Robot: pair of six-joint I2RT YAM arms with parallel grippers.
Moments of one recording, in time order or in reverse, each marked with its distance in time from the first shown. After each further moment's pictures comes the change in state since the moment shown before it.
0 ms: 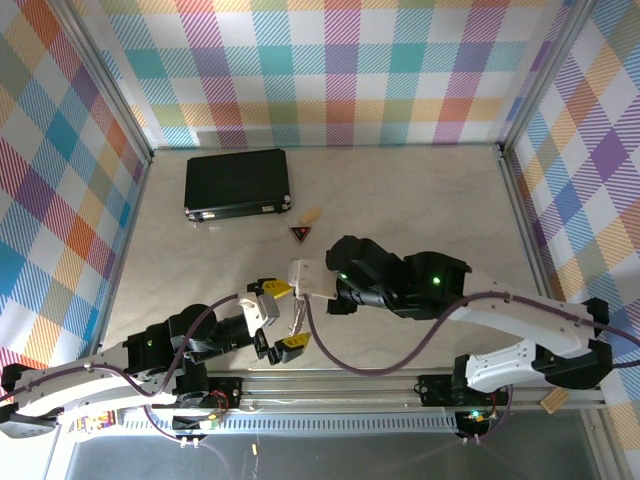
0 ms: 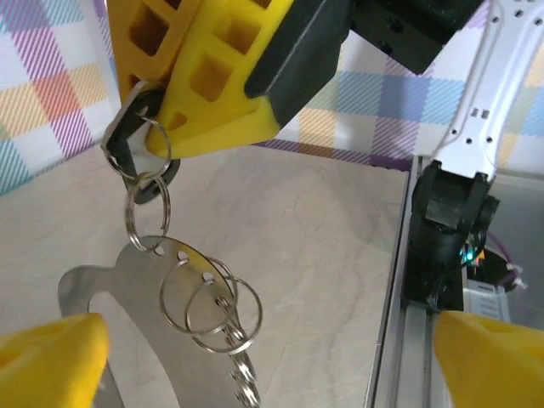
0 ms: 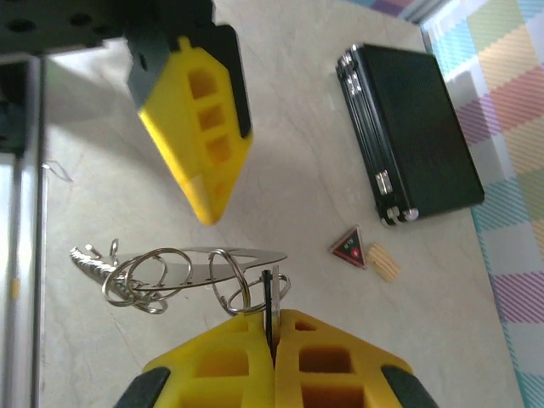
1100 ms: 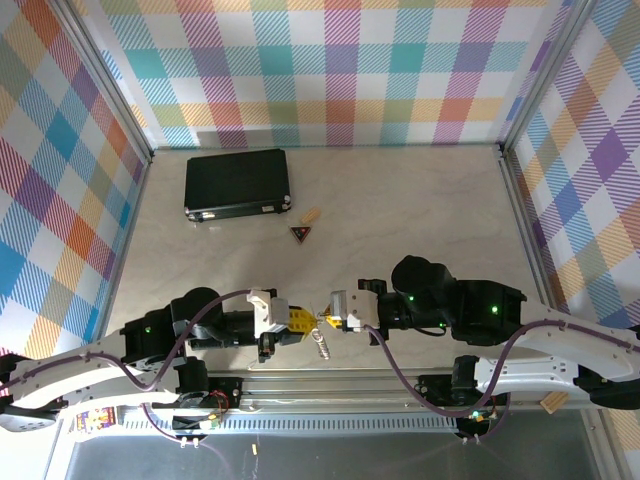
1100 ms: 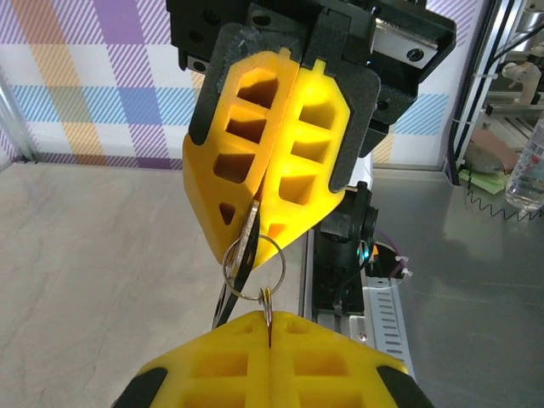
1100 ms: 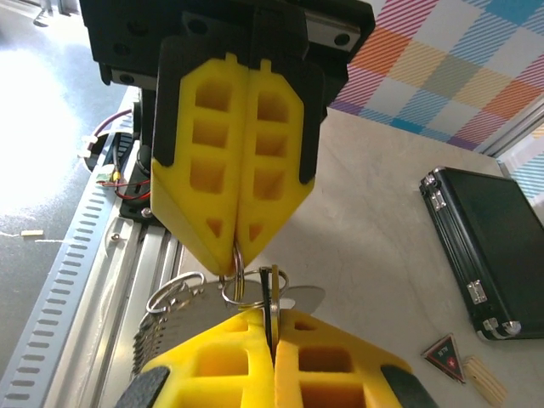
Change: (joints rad) left arm 0.000 0.148 0.219 -0.078 0.277 0.048; right arm 0.028 -0.372 -0.360 0.250 -0.340 -0.010
